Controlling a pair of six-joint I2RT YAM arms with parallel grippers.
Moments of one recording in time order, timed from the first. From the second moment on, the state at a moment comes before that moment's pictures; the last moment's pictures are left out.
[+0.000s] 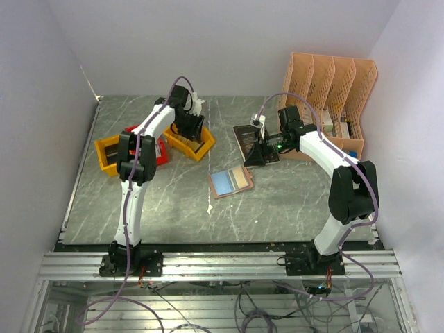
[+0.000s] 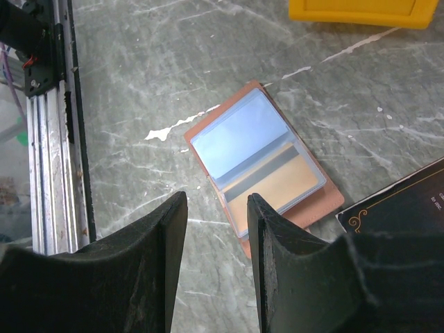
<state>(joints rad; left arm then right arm) -0.28 2.39 2.08 -0.82 0.39 0.15 0.26 1.74 1.31 -0.60 -1.02 -0.55</state>
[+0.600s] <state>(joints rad) -0.26 2.37 2.08 -0.84 0.61 0.11 0.26 1.74 1.31 -0.60 -1.02 -0.55</state>
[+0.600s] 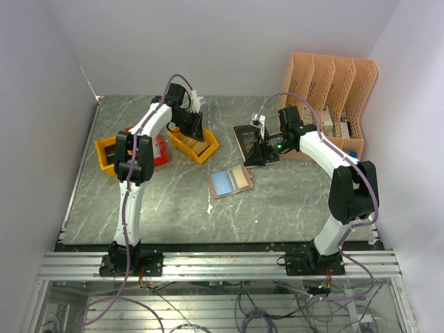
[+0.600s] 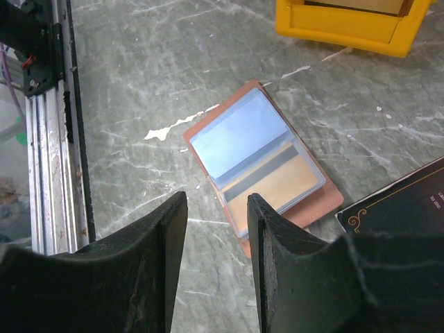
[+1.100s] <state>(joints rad) -0.26 2.37 2.05 -0.86 0.67 0.11 0.26 1.74 1.31 -0.60 -1.02 -0.55</state>
